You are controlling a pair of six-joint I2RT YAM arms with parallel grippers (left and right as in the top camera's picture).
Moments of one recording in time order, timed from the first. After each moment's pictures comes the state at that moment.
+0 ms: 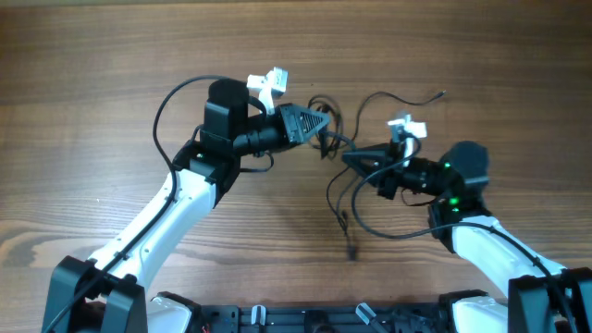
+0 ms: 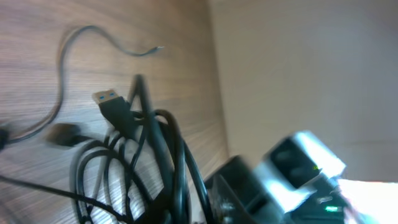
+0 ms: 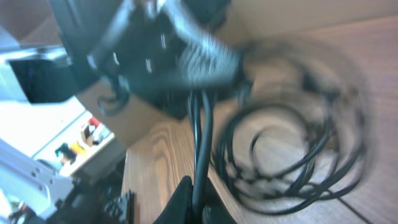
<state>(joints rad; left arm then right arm) -0.39 1.47 0.89 0.11 0.75 -0.93 0.11 1.37 0.38 0.95 -1.13 0.60</state>
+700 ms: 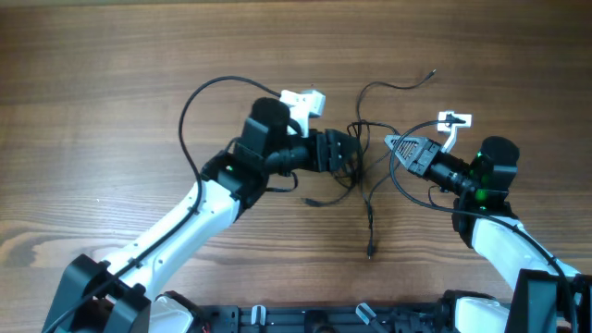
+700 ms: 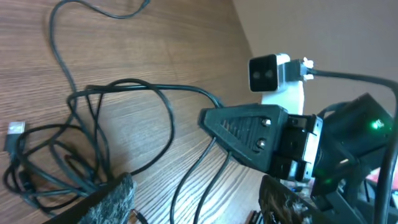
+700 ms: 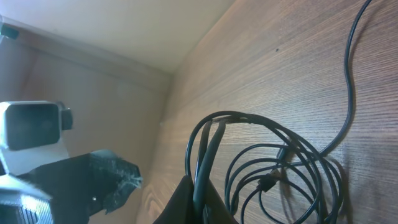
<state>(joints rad) -0.59 1.47 0.89 0.06 0.53 -0.67 -0.11 1.37 0.38 0.63 -0.98 0.85</state>
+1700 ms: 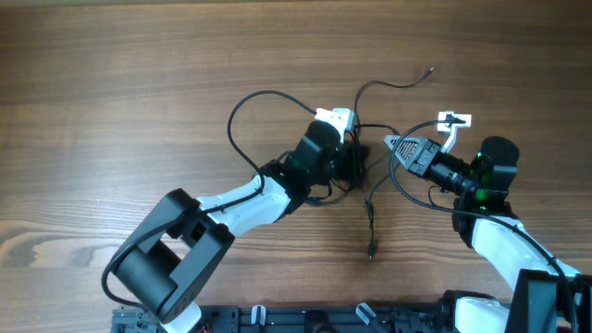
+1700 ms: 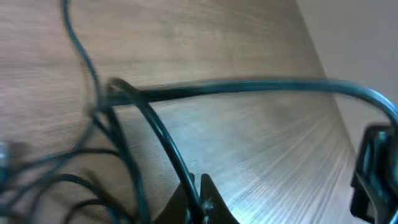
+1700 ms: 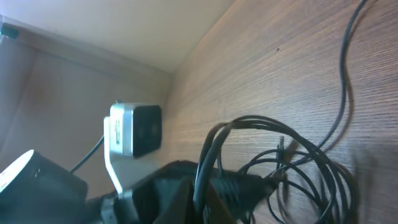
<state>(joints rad) -0.74 1.81 0.89 0.35 0.24 -0.68 -0.11 1.37 0.38 0.63 -0.98 0.85</state>
